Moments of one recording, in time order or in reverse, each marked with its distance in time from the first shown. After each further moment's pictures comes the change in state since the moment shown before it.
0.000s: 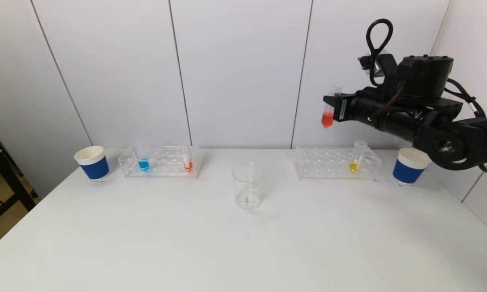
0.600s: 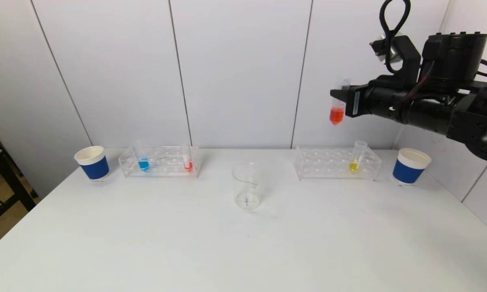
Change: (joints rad) left arm 0.000 0.000 0.000 0.000 0.000 0.000; right arm 0.018 -0.125 -0.015 0.178 0.025 -0.081
